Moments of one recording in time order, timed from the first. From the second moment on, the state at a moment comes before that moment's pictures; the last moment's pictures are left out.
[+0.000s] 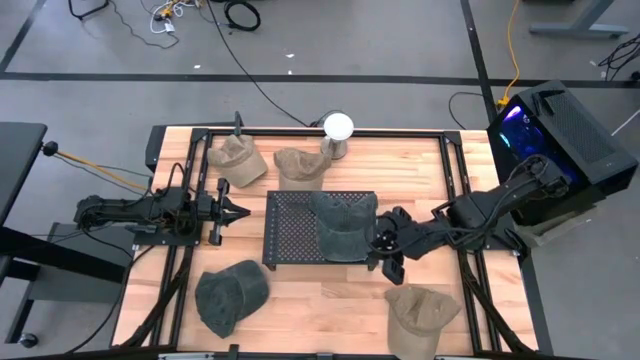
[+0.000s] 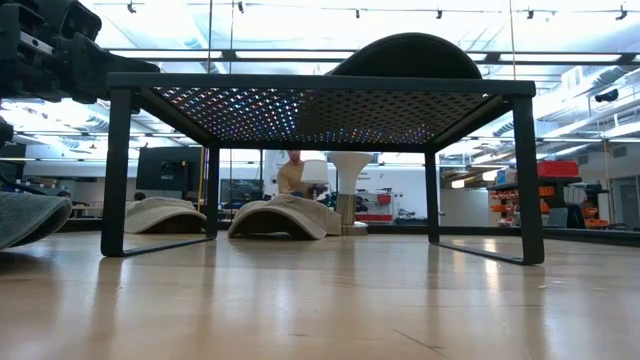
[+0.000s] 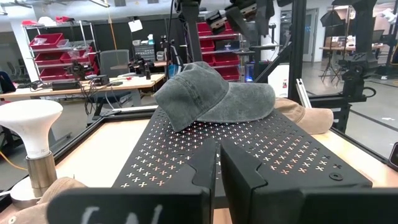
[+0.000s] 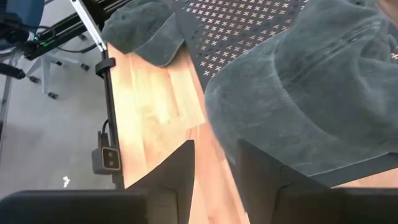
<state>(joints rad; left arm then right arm) -0.03 0.01 0.01 0.08 -0.02 0.06 0.47 1.36 1.36 -0.83 0.25 0.75</state>
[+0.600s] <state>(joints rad) -0.03 0.01 0.01 0.08 -0.02 0.07 0.66 1.41 1.36 -0.83 0.24 0.70</state>
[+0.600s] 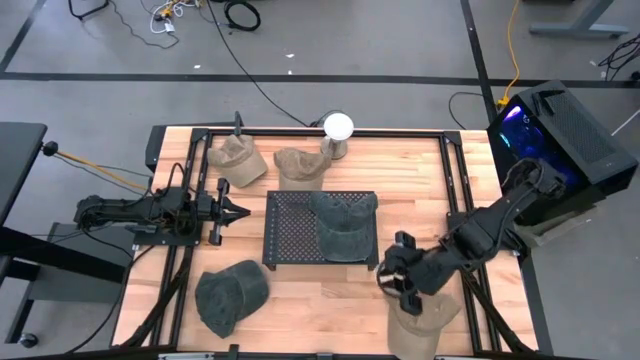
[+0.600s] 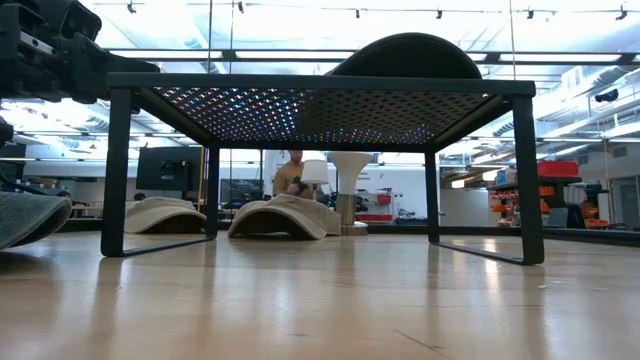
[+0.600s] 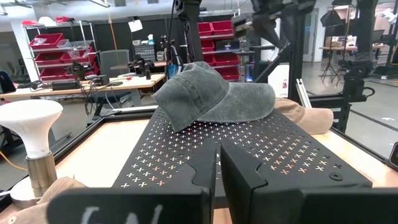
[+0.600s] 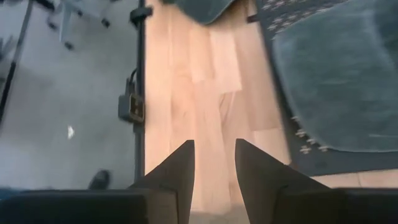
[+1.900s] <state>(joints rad) -0.03 0.01 0.01 0.08 -0.02 0.06 0.45 1.48 1.50 -0.81 0.14 0.42</state>
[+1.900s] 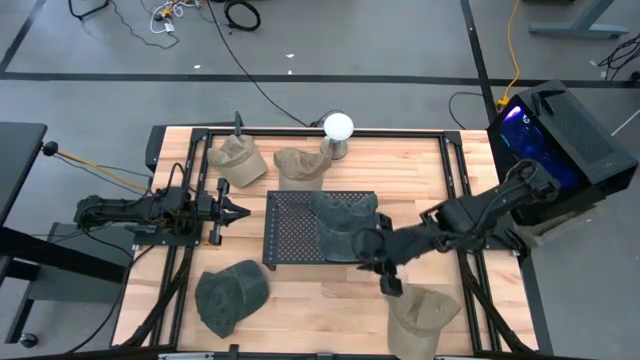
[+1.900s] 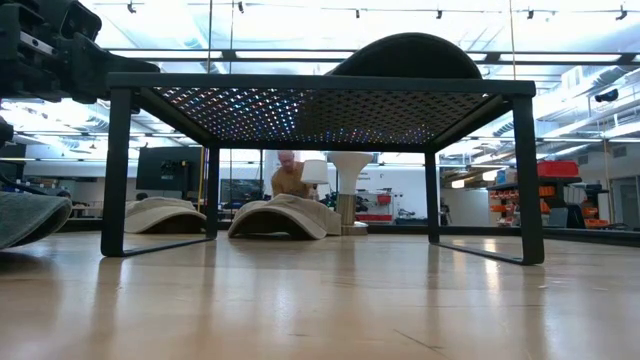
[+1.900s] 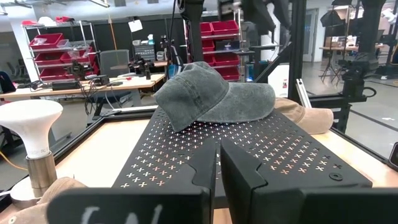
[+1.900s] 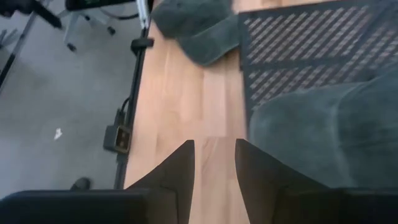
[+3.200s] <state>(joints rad) -0.03 0.01 0.01 0.08 -0.02 0.07 0.37 1.52 1.51 -0.78 0.09 0.33</state>
